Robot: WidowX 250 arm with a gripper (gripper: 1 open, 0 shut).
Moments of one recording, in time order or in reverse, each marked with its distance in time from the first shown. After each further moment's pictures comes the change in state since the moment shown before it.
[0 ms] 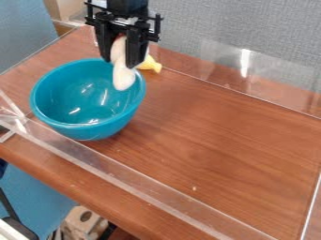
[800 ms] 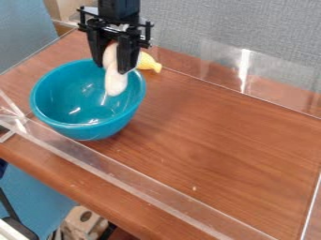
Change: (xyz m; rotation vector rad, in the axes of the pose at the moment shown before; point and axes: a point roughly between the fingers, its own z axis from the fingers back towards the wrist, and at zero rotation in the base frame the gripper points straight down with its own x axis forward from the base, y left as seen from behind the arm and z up) arm -0.006 0.013 -0.009 -0.006 0.006 0.001
